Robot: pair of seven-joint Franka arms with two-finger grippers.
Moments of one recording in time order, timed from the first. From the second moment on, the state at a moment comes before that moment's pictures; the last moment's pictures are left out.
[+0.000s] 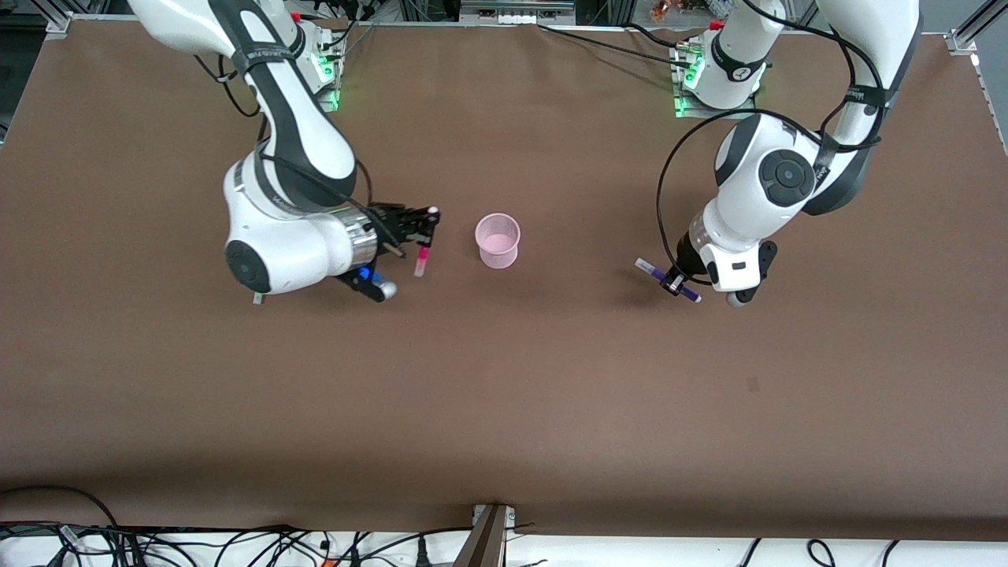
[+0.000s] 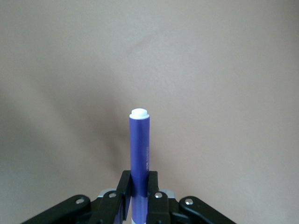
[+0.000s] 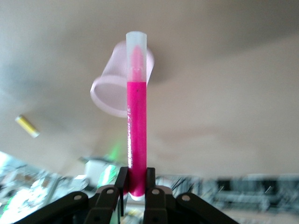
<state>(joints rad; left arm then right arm) 0.07 0.26 -0.44 -2.03 0.00 2.35 -1.32 0.37 0.51 0.09 -1.56 0.76 1.66 0.77</state>
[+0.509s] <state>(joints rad) 0.07 0.25 -0.45 -2.03 0.00 2.34 -1.33 0.48 0.53 0.13 -1.71 0.98 1.79 0.87</state>
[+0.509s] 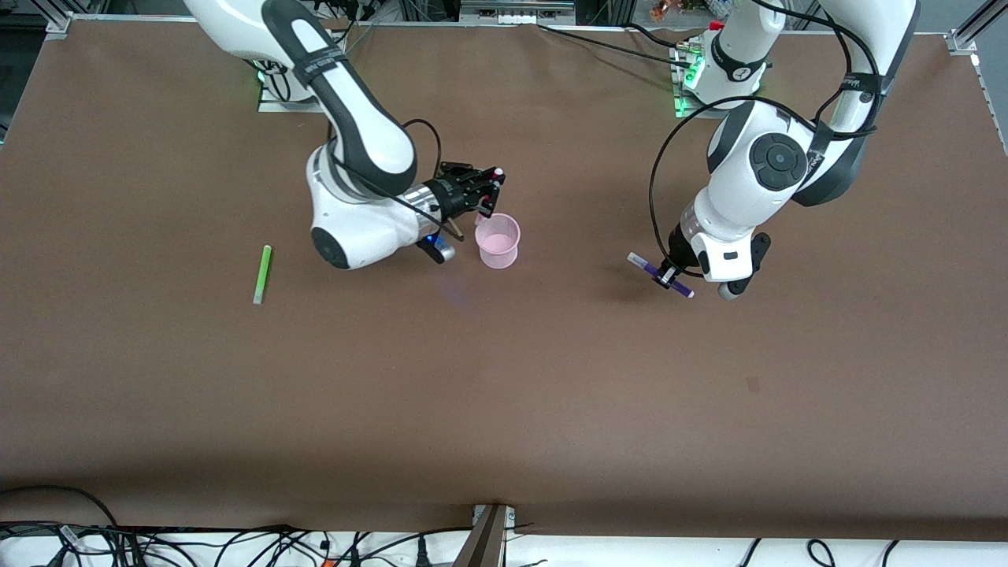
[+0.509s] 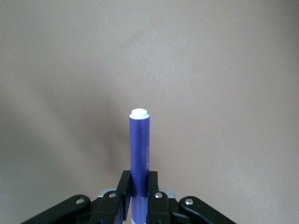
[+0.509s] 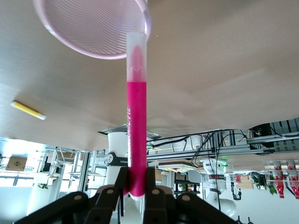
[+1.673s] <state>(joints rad) 0.07 0.25 -0.45 -2.03 0.01 2.34 -1.33 0.54 0.59 0.13 -1.69 0.95 1.97 0.87</state>
